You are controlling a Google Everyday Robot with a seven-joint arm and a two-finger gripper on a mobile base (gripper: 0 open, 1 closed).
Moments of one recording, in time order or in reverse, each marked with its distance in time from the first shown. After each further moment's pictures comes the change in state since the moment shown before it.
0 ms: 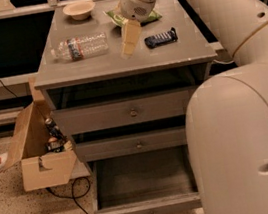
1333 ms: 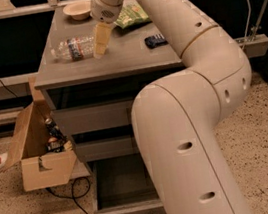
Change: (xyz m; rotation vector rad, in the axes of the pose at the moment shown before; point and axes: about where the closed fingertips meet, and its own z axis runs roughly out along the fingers) arm -0.059 -0.038 0.066 0.000 0.014 0.011
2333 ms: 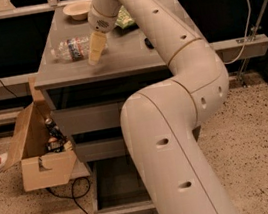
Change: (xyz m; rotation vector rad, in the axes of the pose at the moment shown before) arm 0.005 -0.006 0.044 -0.035 -0.016 0.088
